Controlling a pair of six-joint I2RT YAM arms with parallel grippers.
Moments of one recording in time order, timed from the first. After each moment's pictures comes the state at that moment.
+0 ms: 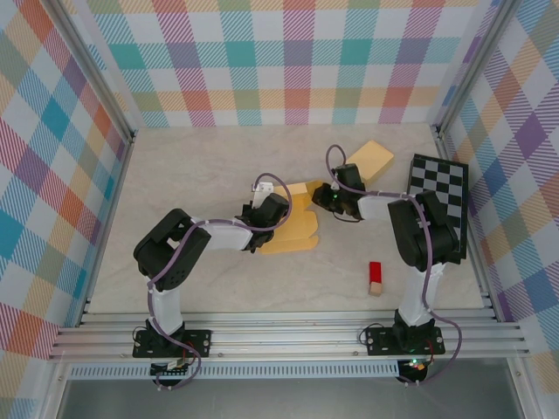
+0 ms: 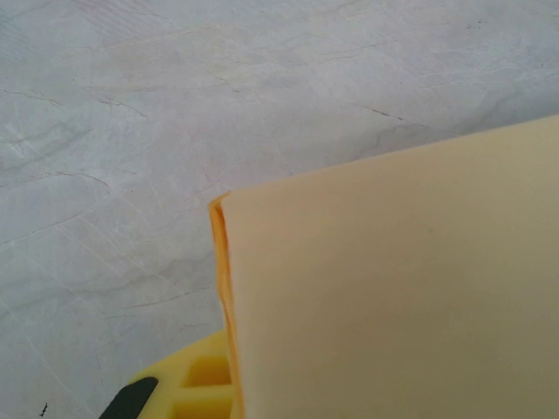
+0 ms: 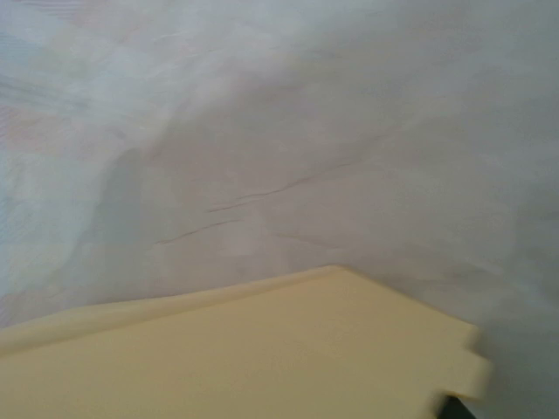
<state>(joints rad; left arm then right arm) -0.74 1.90 0.99 0.13 -0.73 -0.37 0.38 1.93 1.05 0.12 -0.32 0.72</state>
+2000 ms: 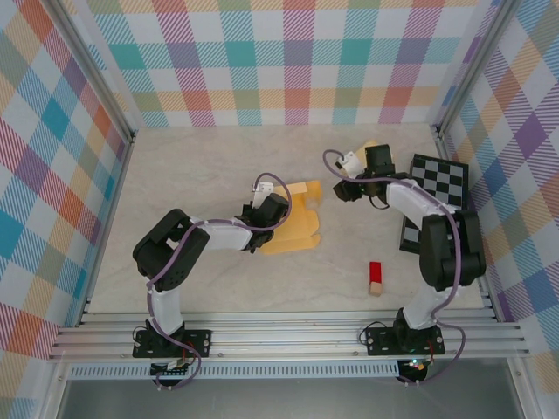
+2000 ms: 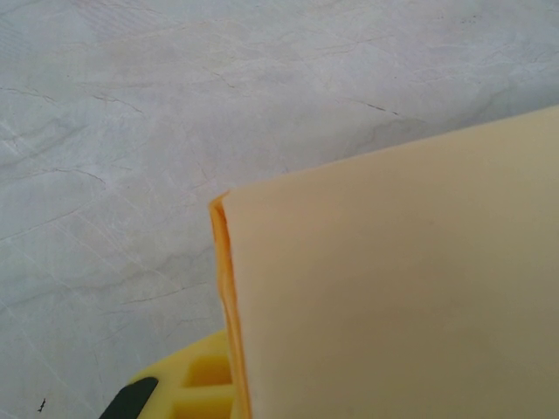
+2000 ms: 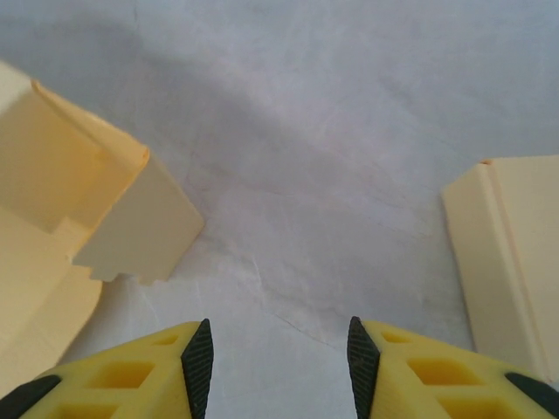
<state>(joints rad) -0.74 1.89 0.99 0.11 -0.72 -0.37 0.21 1.75 1.17 -0.30 -0.32 -0.45</state>
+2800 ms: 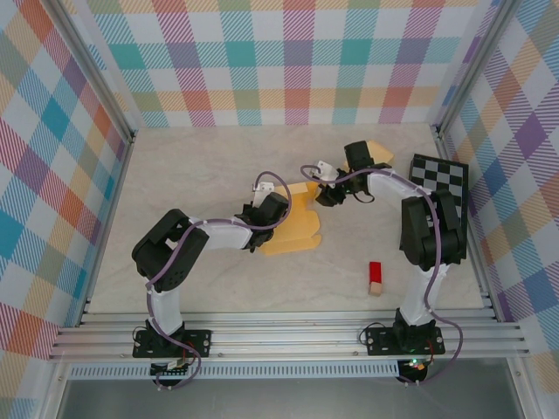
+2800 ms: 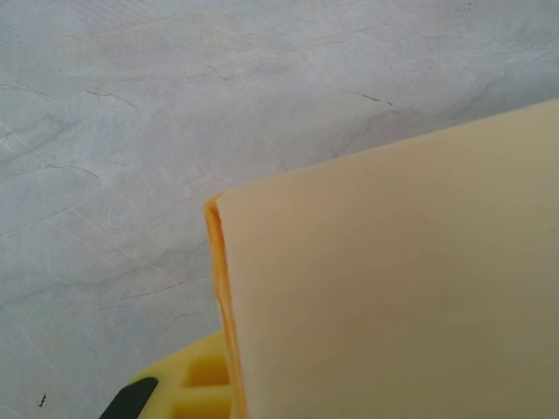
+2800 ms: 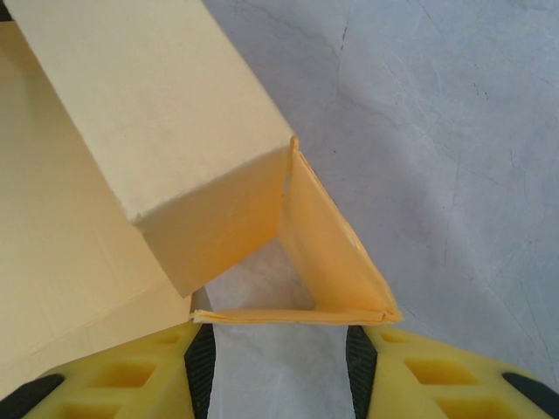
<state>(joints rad) -0.74 1.89 1.01 0.07 -0.70 -0.37 0.29 1.92 1.34 -0.42 -0.52 -0.83</state>
